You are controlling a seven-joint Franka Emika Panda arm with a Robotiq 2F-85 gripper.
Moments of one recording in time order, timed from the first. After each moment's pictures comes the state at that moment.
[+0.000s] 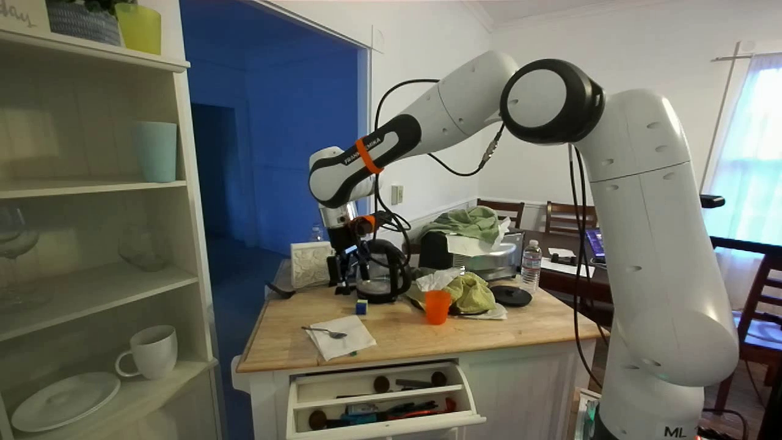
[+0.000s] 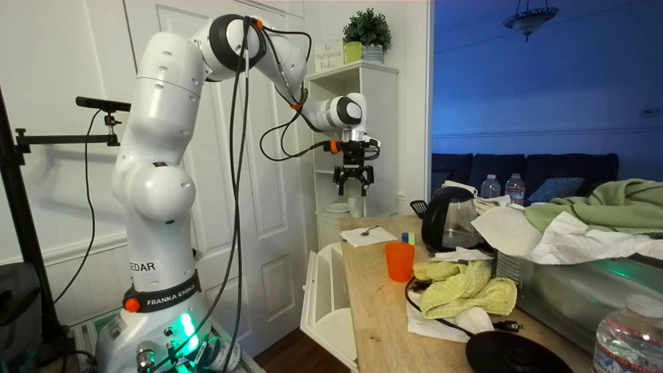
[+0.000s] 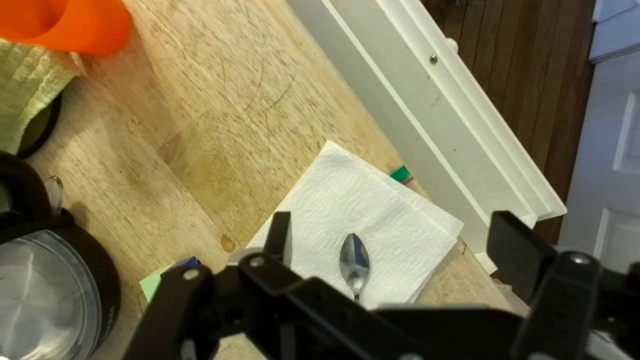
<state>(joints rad) -0.01 0.31 0.00 -1.77 -0.11 1.88 -0.09</state>
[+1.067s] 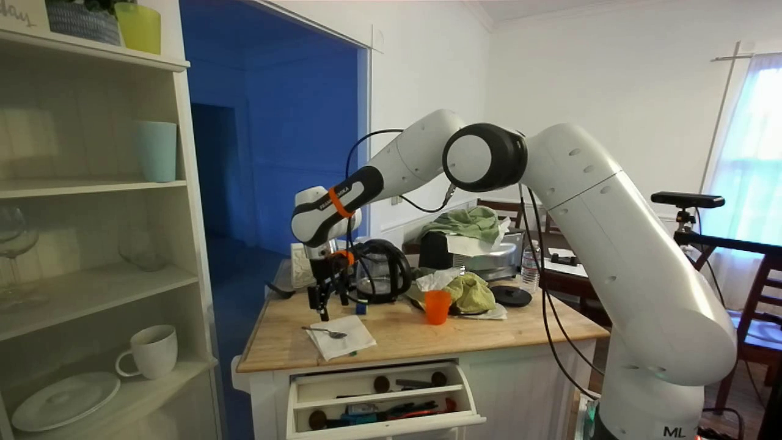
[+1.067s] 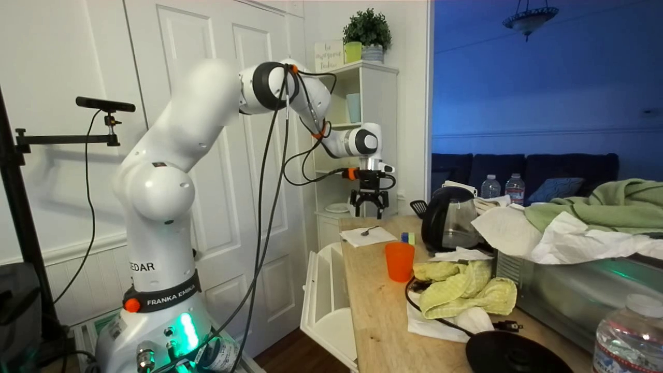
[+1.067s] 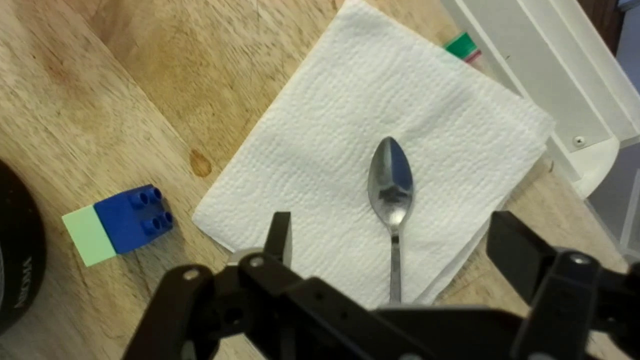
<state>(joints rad) -0.03 0.65 0.00 -1.49 -0.10 1.98 -0.09</state>
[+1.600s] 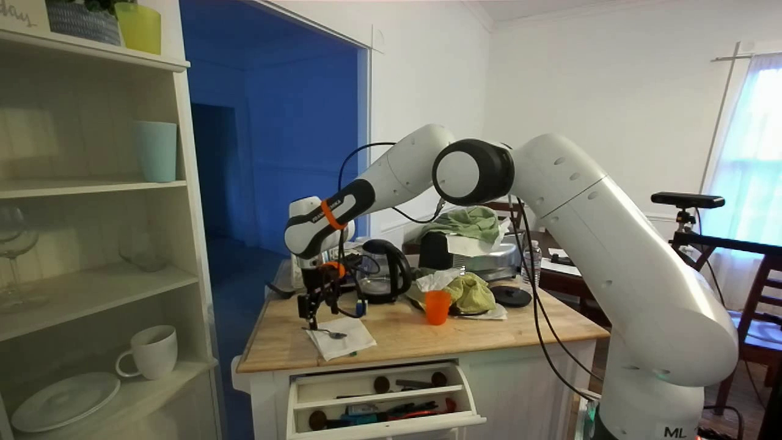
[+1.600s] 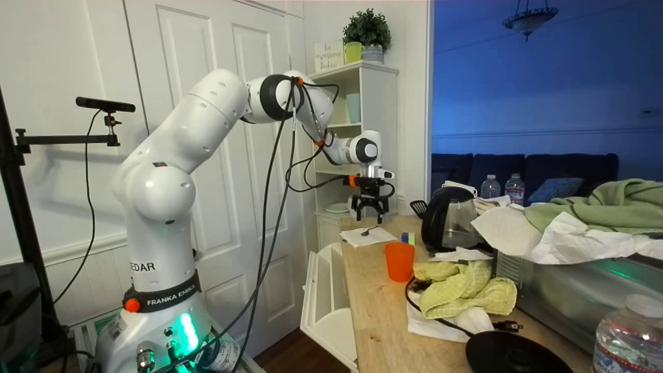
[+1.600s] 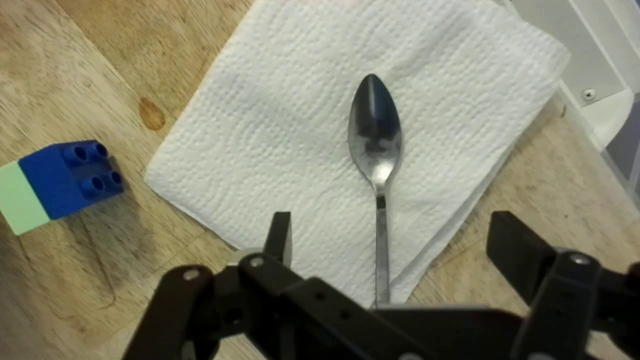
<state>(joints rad) -0.01 0.74 0.00 -1.42 -0.08 2.04 -0.06</state>
